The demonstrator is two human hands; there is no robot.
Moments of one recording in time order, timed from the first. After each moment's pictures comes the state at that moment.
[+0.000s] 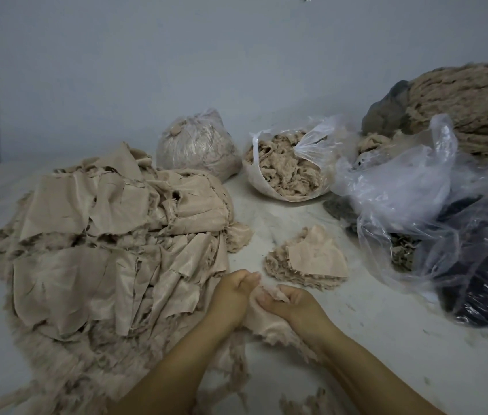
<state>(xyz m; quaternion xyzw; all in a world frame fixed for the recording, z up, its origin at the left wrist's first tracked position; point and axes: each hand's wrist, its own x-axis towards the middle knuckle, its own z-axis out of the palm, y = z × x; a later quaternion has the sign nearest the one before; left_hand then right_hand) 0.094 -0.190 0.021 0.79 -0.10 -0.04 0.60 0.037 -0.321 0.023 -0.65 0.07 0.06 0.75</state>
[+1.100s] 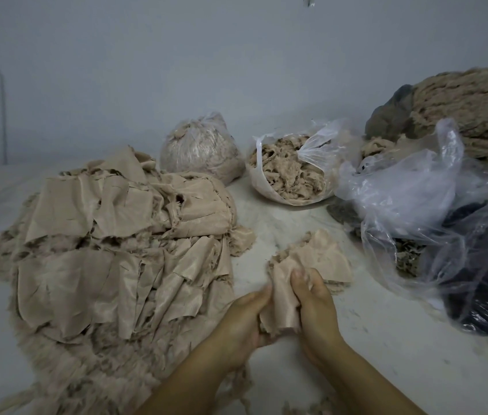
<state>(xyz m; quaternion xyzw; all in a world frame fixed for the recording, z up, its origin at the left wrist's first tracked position) 0.067 -0.200 0.022 0.55 0.01 -0.31 0.78 0.043 -0.313 0.018 -0.58 0.10 -0.17 0.79</state>
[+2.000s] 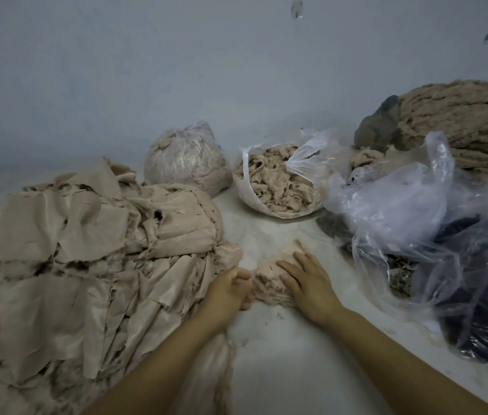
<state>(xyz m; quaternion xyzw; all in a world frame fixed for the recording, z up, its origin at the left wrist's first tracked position) 0.153 -0.208 0.013 0.78 -0.13 -0.09 0.61 0.133 -0.401 -0.002 -0.97 0.01 -0.10 0.23</state>
